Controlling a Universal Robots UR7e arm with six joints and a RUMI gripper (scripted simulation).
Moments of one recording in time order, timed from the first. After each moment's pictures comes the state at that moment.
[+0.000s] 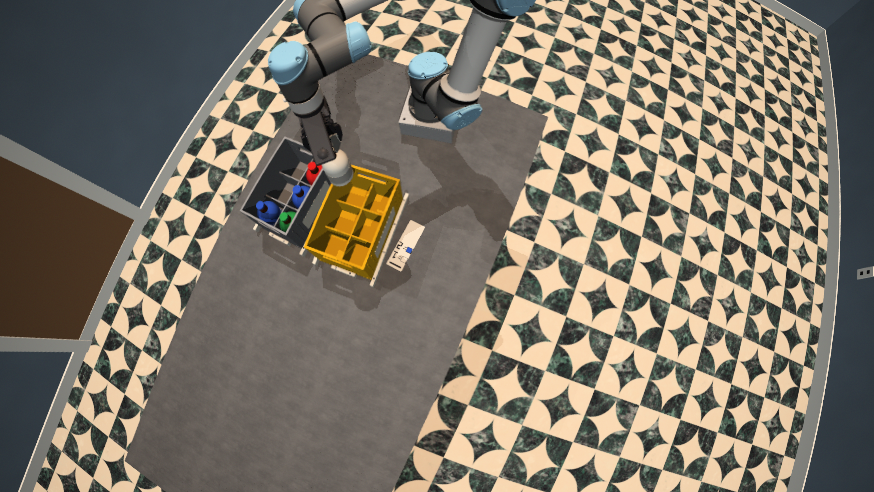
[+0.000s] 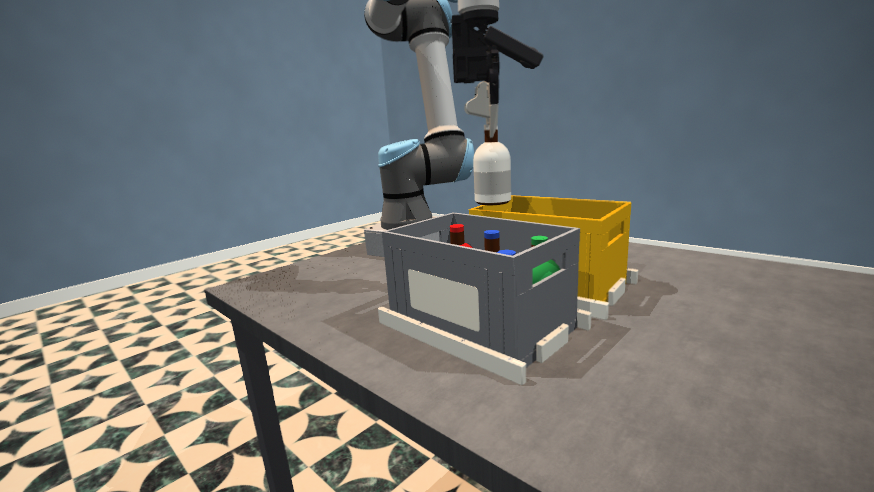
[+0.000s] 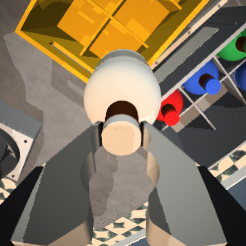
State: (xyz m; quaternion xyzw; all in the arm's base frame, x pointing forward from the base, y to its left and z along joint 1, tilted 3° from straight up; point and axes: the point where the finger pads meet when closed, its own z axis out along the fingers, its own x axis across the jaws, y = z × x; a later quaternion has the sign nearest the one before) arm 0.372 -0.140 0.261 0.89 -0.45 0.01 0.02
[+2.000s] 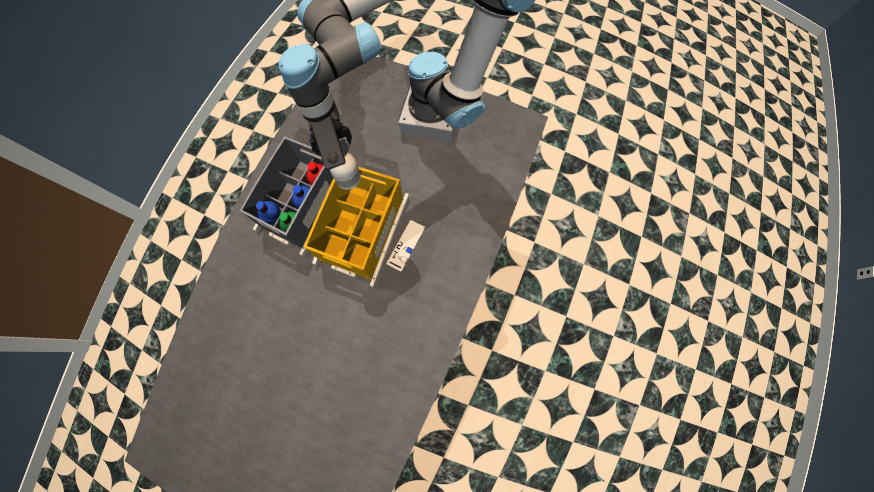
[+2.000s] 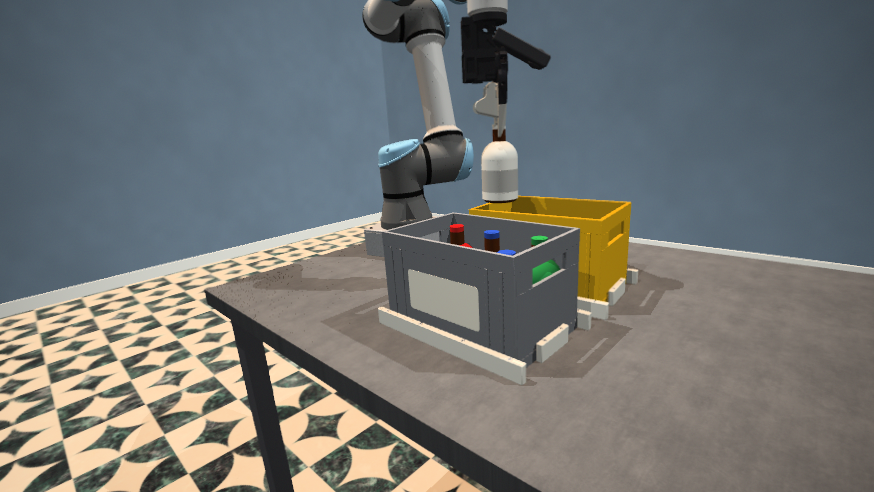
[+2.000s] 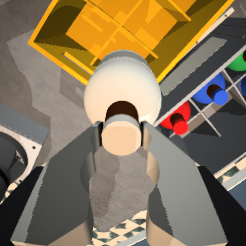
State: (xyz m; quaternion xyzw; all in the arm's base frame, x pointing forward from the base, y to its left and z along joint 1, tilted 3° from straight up) arm 0.376 -0.114 0.259 0.89 -0.45 0.01 0.02
